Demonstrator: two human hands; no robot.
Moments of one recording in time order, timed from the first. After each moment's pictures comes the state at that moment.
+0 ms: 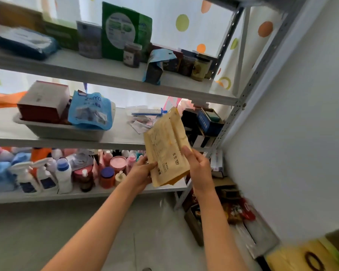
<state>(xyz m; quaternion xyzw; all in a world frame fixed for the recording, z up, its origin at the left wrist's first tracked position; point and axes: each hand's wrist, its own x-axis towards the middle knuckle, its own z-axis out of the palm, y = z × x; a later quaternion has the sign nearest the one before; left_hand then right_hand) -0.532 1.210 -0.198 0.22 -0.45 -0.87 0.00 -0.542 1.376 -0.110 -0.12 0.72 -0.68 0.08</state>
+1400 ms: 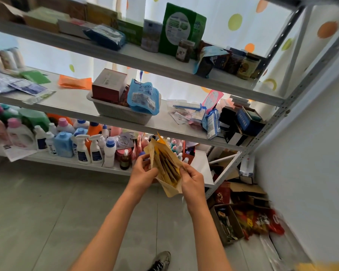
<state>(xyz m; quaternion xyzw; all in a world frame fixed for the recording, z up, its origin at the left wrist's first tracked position) -0.353 1.177 -0.221 0.24 -0.57 -0.76 0.22 -0.412 1.311 -0.186 -0.12 0.74 -0.64 0.17</state>
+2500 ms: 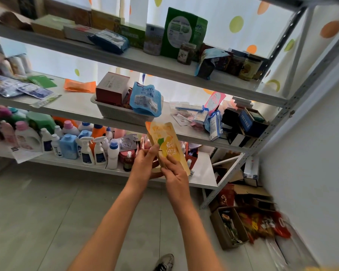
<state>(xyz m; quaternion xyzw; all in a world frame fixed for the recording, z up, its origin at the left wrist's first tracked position) -0.347 1.183 -0.177 0.20 -0.50 -0.81 0.23 -0.391 1.283 -0.190 -0.23 0.72 -0.63 0.17</state>
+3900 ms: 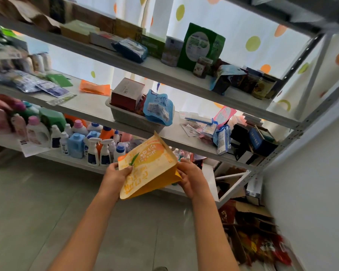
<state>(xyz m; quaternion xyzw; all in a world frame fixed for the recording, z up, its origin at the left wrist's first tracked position) -0.303 1.099 -0.216 0.44 -0.48 -0.73 0.20 -0.444 1.255 -0.158 -0.03 0.65 -0.67 0.36</state>
